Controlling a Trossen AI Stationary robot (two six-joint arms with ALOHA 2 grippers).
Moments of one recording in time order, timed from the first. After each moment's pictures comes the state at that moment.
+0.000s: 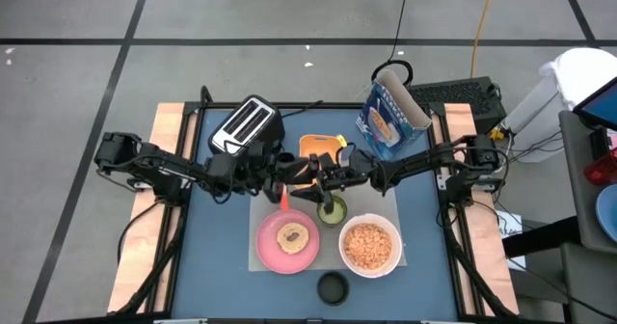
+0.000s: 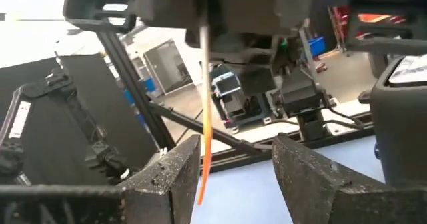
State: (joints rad) left arm -0.11 1.47 0.72 1.18 -0.22 -0.39; right arm -0.01 1.75 0.89 0.97 -0.26 0.46
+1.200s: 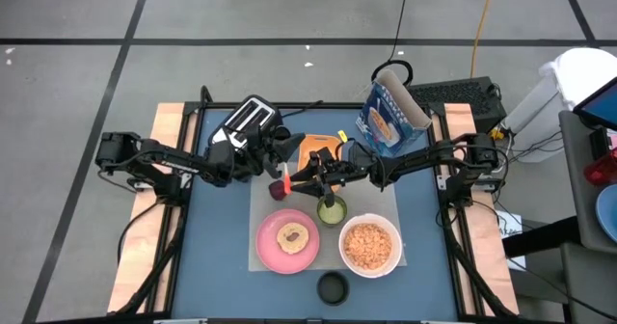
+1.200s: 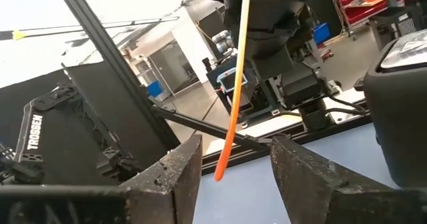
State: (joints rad) left arm 0.01 1.46 0.72 1.23 -0.26 -0.52; right arm -0.05 1.75 0.89 0.96 -0.31 0.56
